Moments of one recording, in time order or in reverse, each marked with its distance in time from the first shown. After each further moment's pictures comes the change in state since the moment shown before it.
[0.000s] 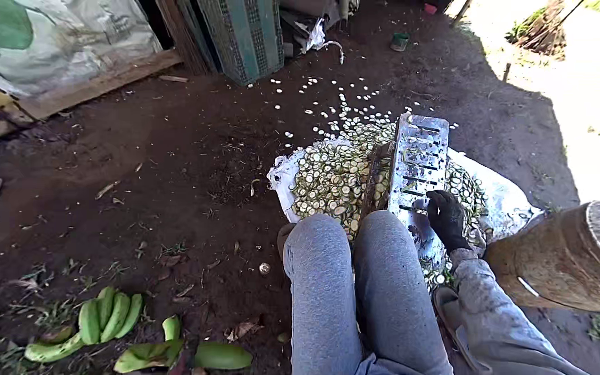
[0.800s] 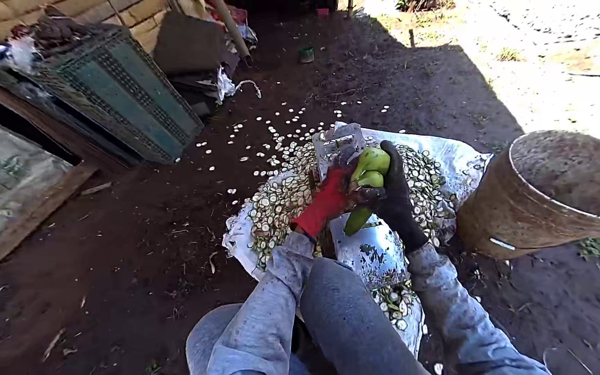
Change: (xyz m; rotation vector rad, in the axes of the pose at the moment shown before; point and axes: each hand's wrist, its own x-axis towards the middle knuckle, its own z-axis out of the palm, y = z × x) left_hand -0.140 0.311 0.438 0.186 -1.582 0.803; right_hand 0.033 -0.019 -0.076 0.832 0.407 -0.023
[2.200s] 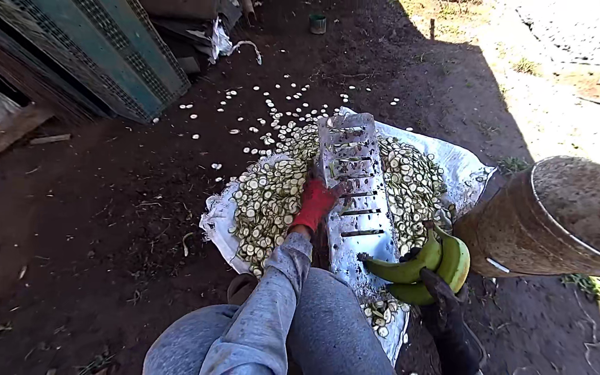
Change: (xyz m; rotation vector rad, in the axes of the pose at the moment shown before) left_hand 0.067 -0.095 0.025 0.126 0.164 -0.567; right_hand -0.132 -0.002 -0.038 0.480 0.498 0.642
